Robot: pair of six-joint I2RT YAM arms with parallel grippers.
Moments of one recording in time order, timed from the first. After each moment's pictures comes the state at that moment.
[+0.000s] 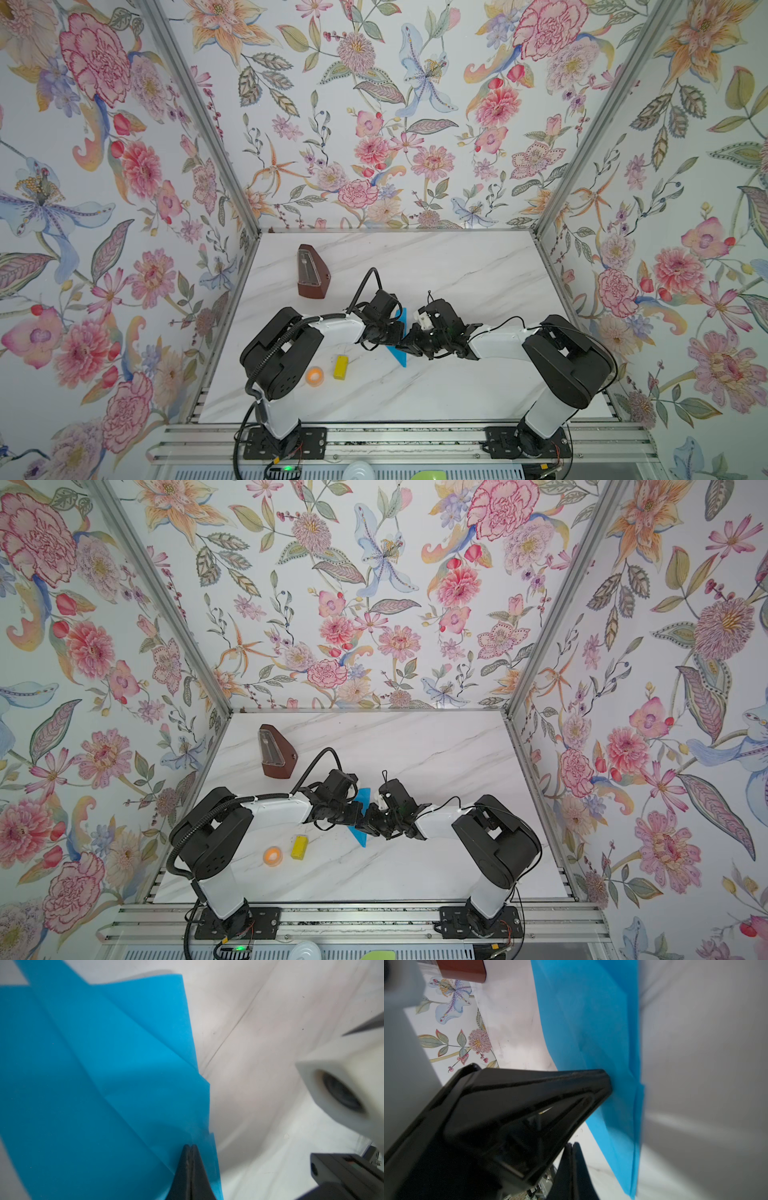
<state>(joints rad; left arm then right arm) -0.72 1.80 0.95 -0.18 0.23 -0.54 0.74 1.72 0.73 0.19 -0.54 1.16</state>
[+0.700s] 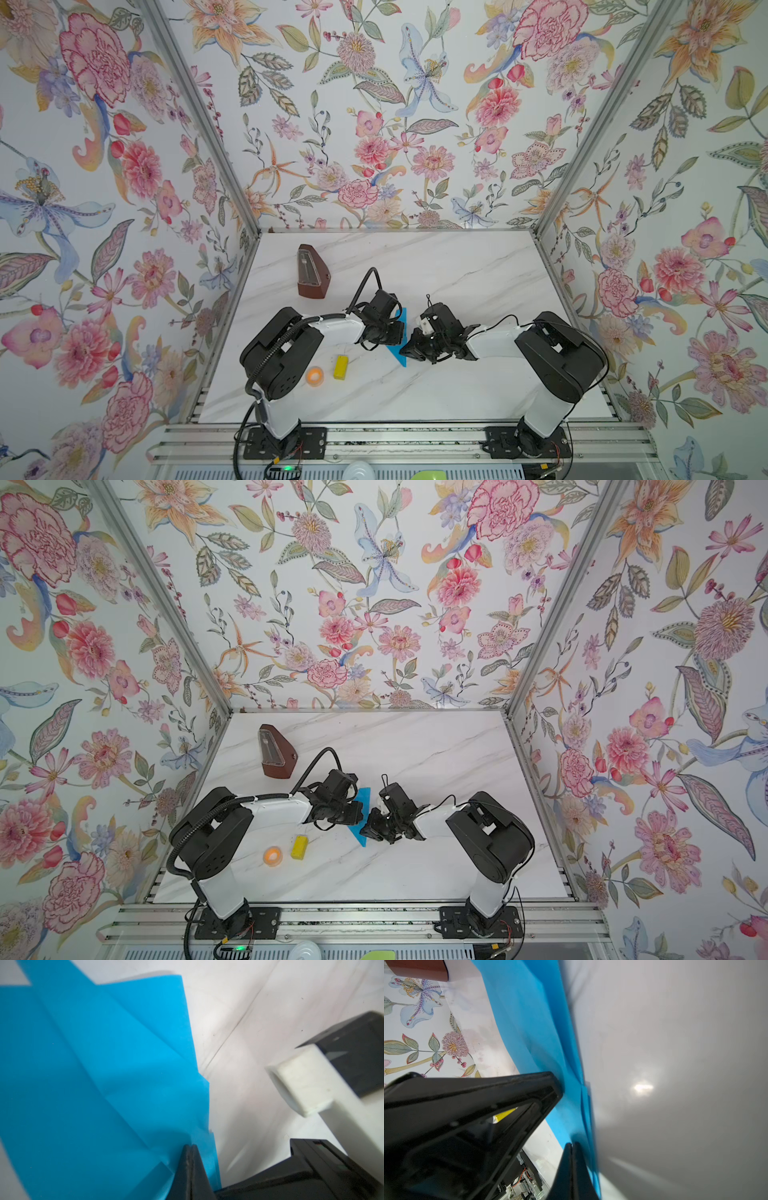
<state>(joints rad) -0.72 1.80 0.94 -0.17 0.23 -0.54 0.74 1.74 0.70 0.16 -0.51 1.13</state>
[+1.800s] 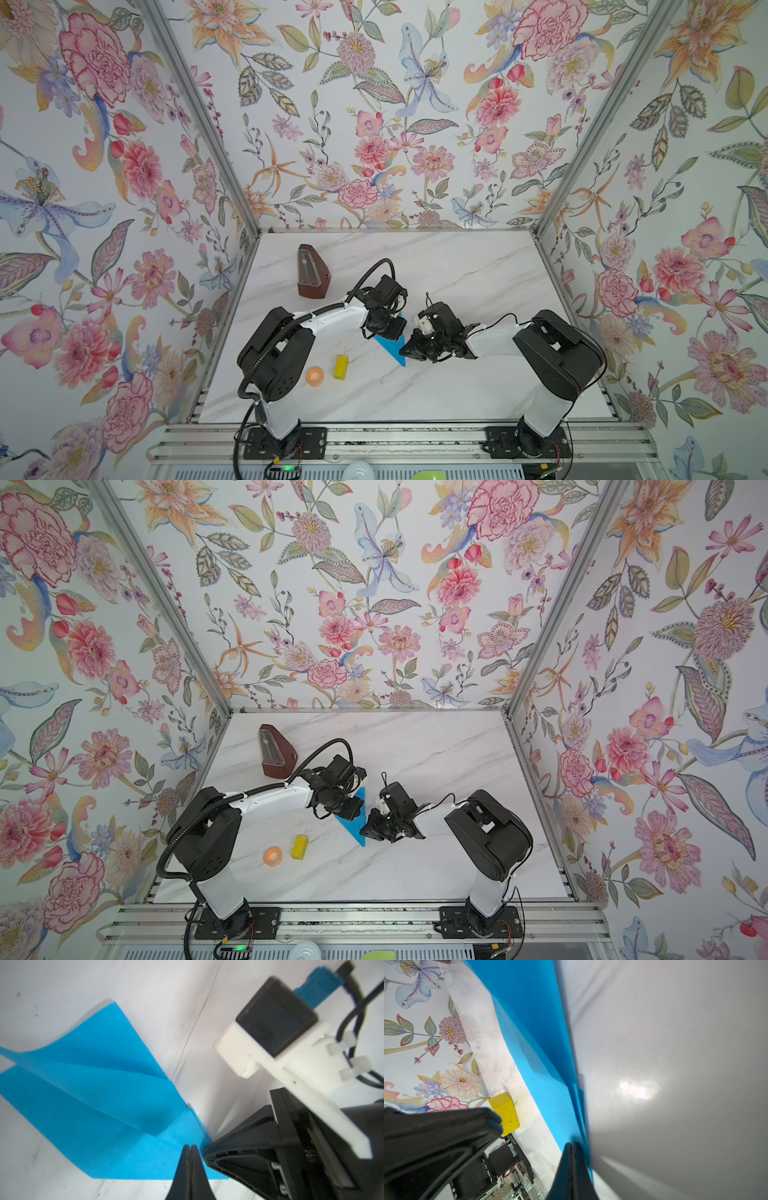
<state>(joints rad) -0.72 1.79 1.17 -0.57 0.23 -0.21 0.73 1.76 0.71 0.15 -0.55 1.03</state>
